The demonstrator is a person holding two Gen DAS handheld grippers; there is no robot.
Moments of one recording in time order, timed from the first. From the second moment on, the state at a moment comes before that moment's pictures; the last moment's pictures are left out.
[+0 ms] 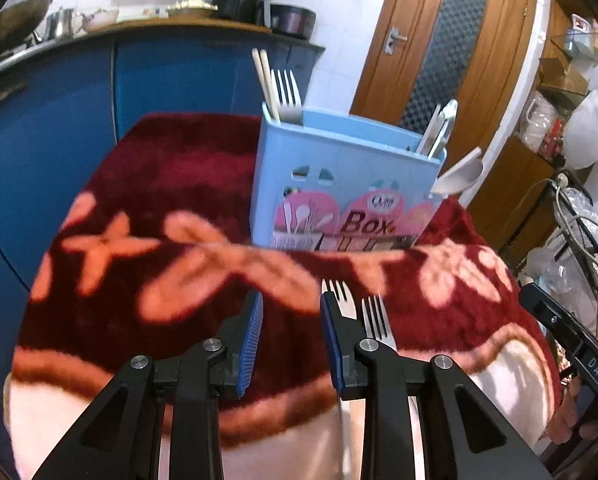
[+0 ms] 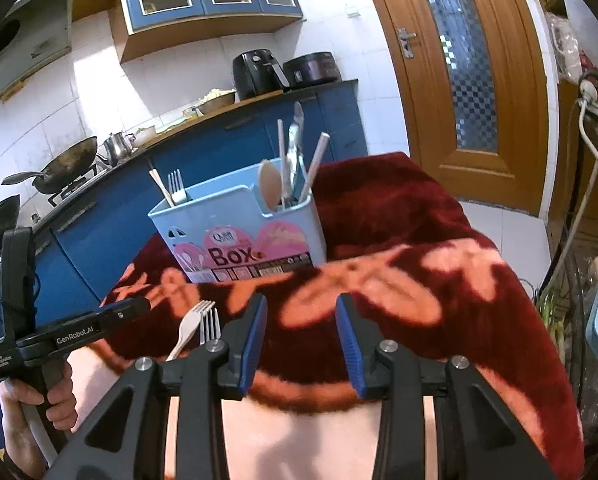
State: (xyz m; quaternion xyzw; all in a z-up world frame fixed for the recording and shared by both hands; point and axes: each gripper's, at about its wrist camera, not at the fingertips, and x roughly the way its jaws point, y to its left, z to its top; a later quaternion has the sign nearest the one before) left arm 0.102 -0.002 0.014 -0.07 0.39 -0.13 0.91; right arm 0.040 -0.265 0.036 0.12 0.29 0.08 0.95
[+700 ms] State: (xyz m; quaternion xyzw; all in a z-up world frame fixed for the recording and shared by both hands) left arm 0.114 -0.027 -0.017 -0.05 0.46 -0.19 0.87; right arm 0.041 -0.277 0.020 0.13 0.31 0.08 0.94
